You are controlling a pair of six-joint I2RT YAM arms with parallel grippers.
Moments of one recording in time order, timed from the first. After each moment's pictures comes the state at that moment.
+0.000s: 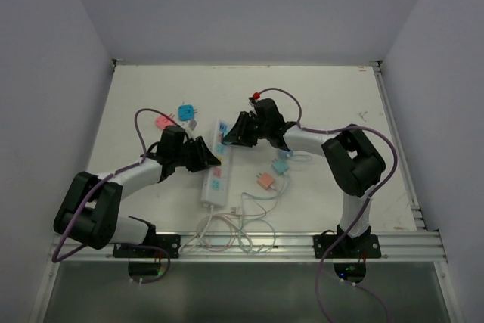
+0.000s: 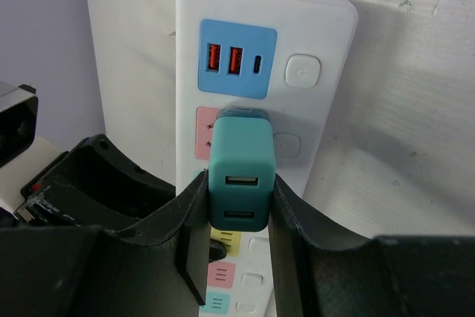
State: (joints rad) left arm -0.34 1.37 0.54 0.03 0.38 -0.70; right arm 0.62 1.92 1.14 0.14 -0.37 0.91
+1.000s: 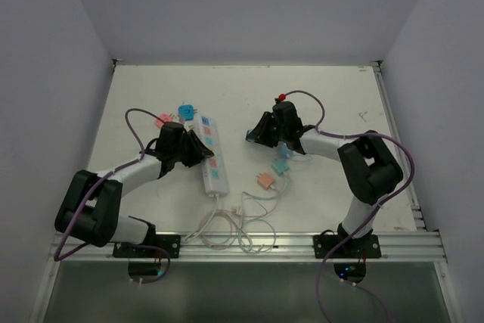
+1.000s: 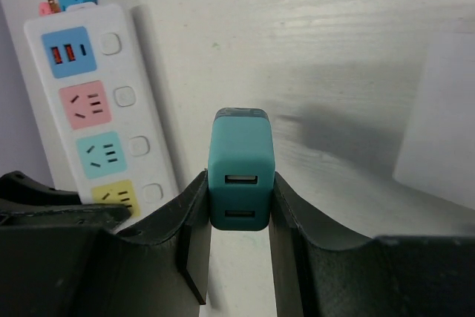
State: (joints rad) left arm -0.32 1.38 0.58 0.01 0.21 -0.85; right arm 0.54 1.78 1.00 0.10 -0.17 0.89
